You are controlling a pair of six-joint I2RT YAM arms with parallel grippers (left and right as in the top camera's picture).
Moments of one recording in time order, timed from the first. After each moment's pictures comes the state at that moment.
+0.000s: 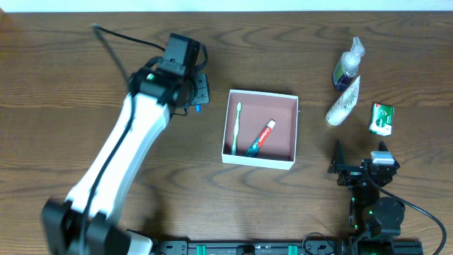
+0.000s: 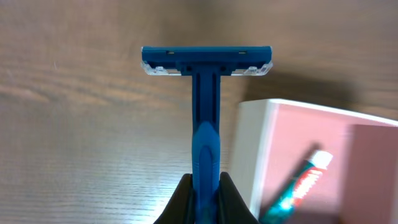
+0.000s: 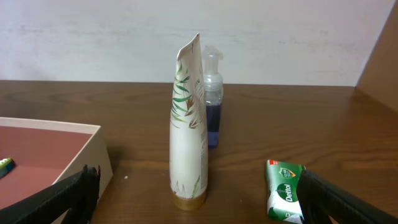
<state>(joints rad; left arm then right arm) -0.37 1.57 1.45 -0.92 -0.01 -0.43 -0.03 0.01 0.01 -0.07 0.01 0.01</state>
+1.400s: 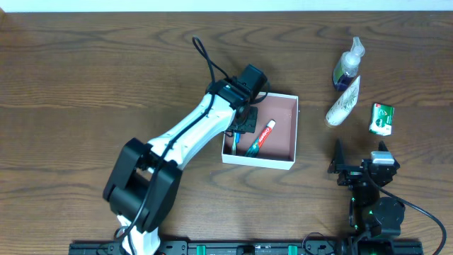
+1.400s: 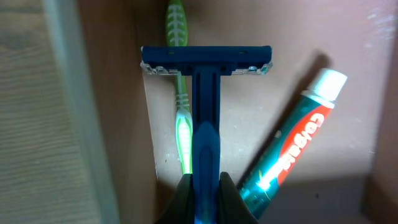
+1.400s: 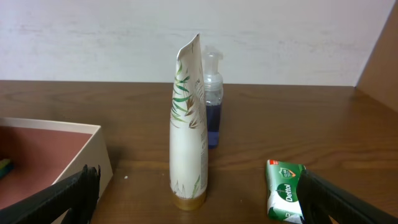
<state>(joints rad) -0.64 1.94 1.46 -0.88 0.00 -0.46 -0.03 0.01 0.01 -0.07 0.01 0.01</state>
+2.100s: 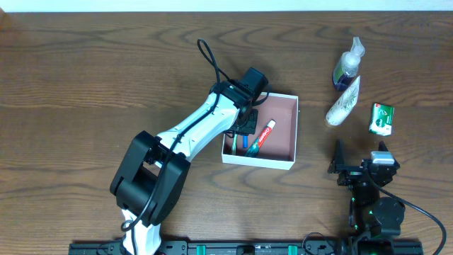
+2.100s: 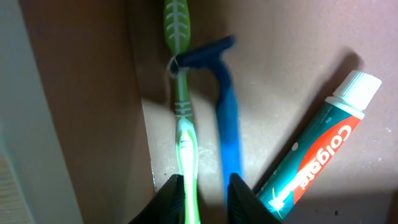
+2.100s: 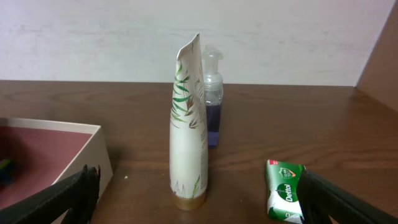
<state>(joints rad) -0.64 1.98 1.46 -0.86 0.00 -0.46 -0.03 0.01 0.01 -0.07 0.01 0.01</state>
